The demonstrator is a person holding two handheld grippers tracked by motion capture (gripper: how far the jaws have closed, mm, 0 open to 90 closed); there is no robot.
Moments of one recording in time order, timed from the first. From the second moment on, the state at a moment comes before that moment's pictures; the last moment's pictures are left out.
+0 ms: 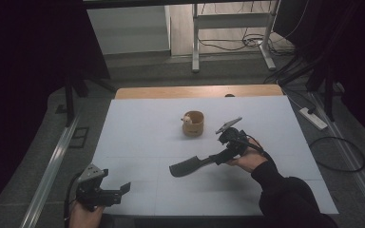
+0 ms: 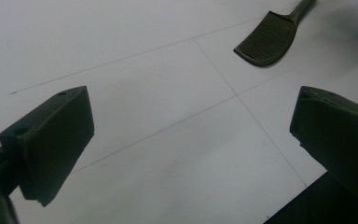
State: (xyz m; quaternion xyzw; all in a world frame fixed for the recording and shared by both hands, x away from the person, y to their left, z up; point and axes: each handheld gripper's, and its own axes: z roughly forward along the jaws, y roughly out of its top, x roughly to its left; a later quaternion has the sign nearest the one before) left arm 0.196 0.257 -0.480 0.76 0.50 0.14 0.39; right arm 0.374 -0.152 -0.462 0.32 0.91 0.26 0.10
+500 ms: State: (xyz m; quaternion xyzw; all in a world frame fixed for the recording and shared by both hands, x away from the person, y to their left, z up) left arm 0.196 0.257 -0.480 0.76 0.50 0.14 0.39; right arm 0.388 -0.136 -0.467 0.31 0.91 0.25 0.11
